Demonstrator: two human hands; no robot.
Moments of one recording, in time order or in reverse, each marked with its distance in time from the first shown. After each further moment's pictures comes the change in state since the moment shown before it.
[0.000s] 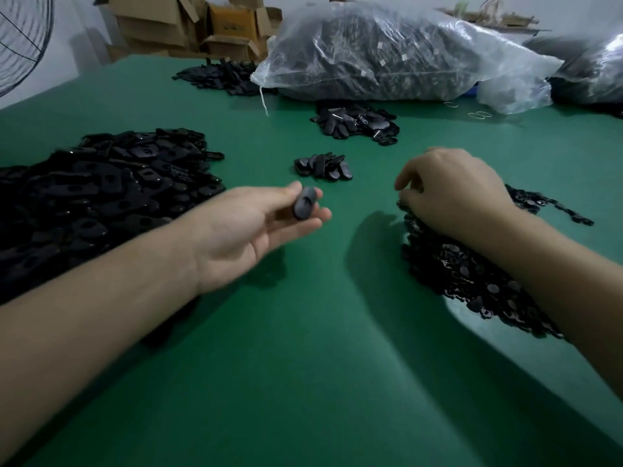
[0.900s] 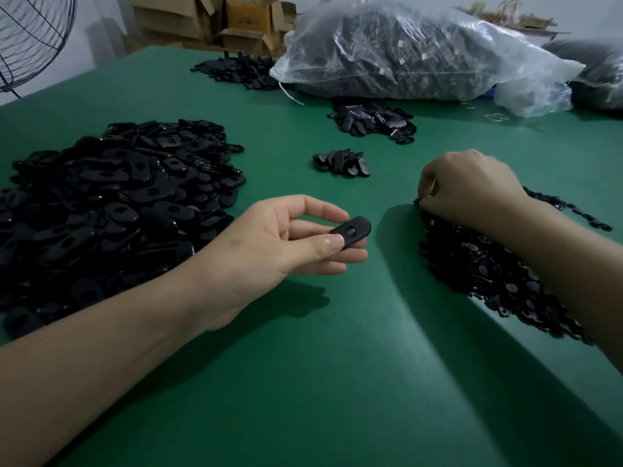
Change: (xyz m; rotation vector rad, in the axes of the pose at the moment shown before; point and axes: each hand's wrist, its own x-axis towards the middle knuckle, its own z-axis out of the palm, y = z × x) left_hand -0.045 -0.022 -0.001 0.299 -0.188 0.199; right_hand 0.022 0.011 0.011 -0.141 -0.099 -0.007
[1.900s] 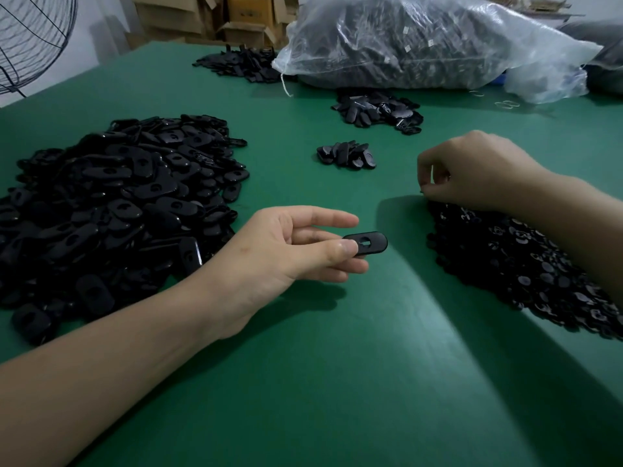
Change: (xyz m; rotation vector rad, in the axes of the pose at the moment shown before) left_hand -0.002 -0.011 0.004 -0.017 0.046 -0.031; right_hand 0.011 0.014 -0.001 0.042 0.034 -0.245
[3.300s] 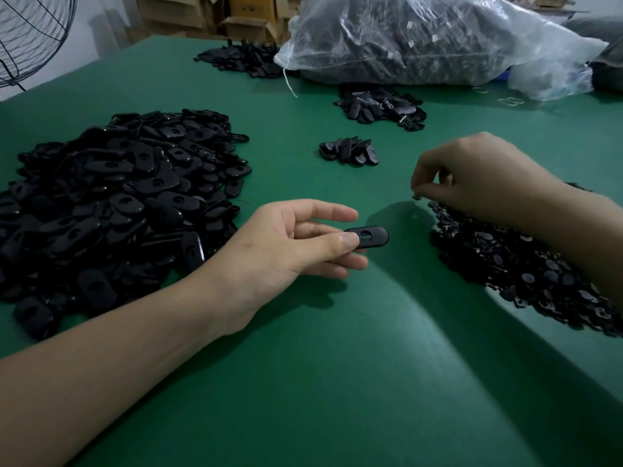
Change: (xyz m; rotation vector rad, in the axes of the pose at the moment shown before) left_hand 0.002 -0.004 -0.002 -0.004 0.015 0.024; right_hand -0.020 -0.018 -0.008 0.087 0.051 -0.090
